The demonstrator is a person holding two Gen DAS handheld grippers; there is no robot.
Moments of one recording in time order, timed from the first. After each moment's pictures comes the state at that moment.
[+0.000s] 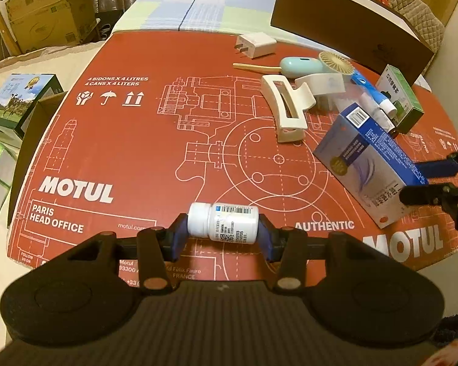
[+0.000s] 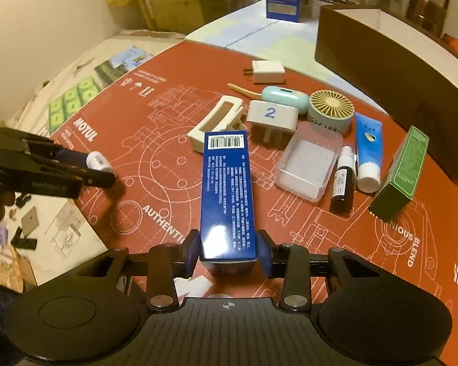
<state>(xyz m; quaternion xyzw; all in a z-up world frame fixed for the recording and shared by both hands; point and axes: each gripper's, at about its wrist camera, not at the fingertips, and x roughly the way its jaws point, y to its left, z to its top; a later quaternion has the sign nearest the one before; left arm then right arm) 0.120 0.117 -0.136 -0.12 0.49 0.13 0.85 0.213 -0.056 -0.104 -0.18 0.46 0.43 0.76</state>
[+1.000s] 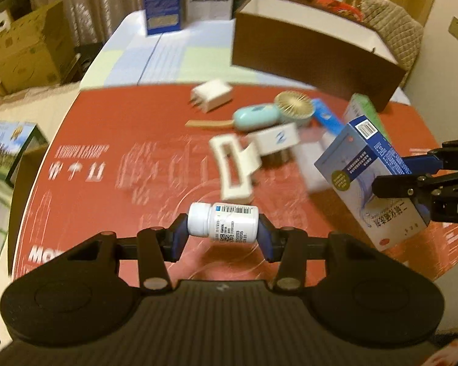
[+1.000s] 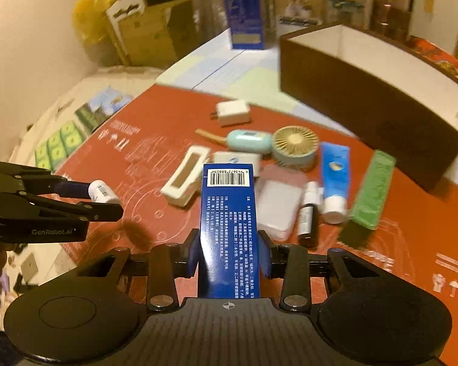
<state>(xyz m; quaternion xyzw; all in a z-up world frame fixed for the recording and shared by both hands) 0.178 0.078 -0.088 -0.08 0.46 0.11 0.88 0.249 -0.078 -0.063 -0.12 0.44 0.39 0.80</state>
